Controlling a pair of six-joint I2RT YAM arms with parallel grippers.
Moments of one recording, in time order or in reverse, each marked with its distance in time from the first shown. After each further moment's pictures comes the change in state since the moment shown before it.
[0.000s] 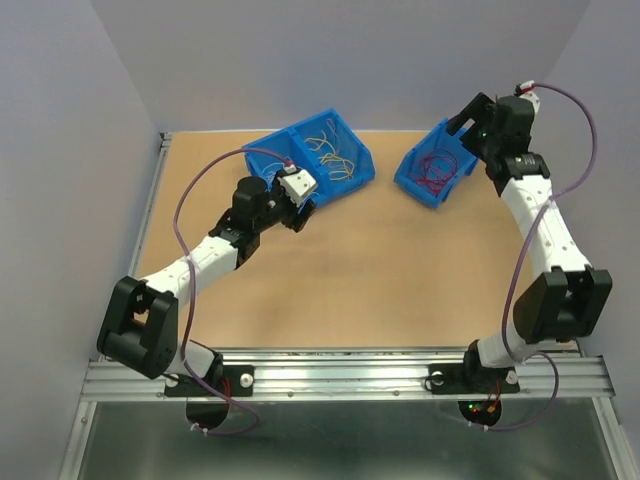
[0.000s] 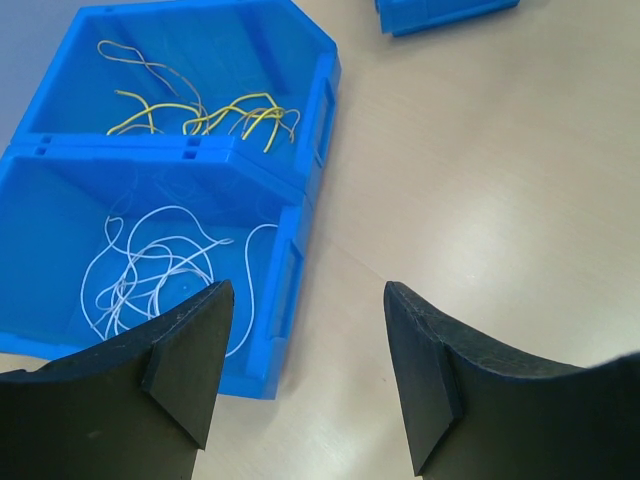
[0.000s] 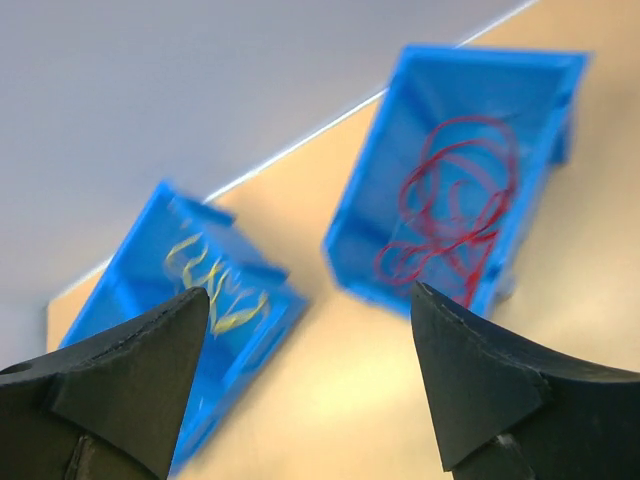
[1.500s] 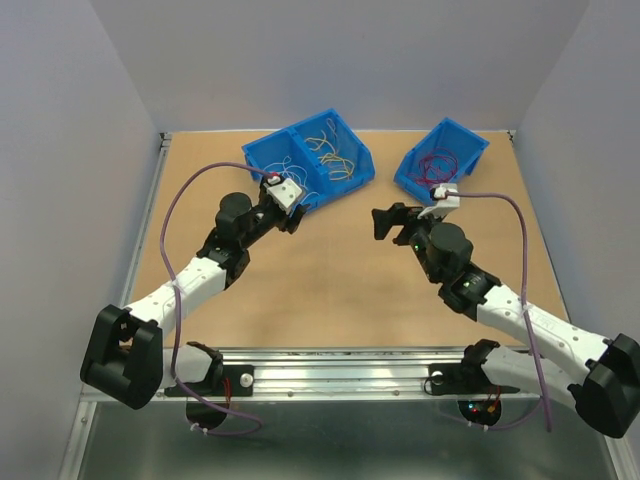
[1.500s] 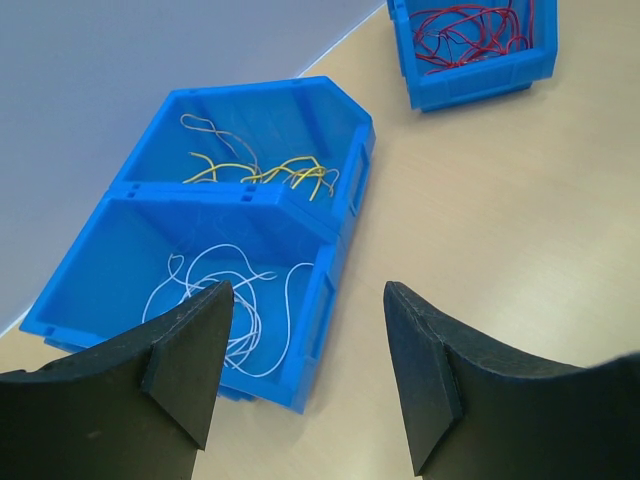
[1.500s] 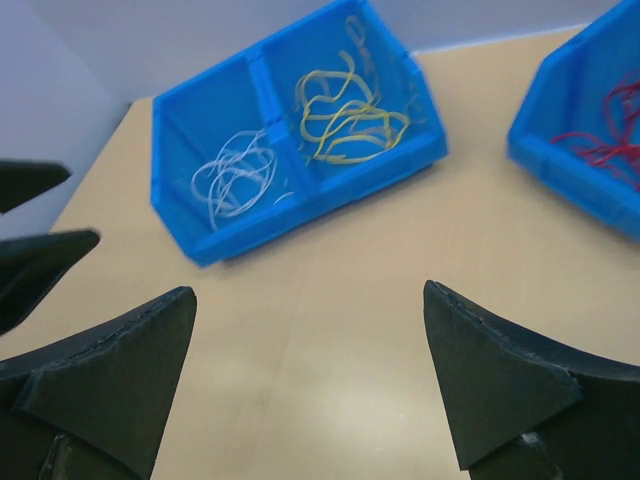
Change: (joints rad) left arm 0.002 -0.166 -0.156 0.194 -0.036 -0.014; right arm 0.716 -0.612 -0.928 0.632 0.381 -0.246
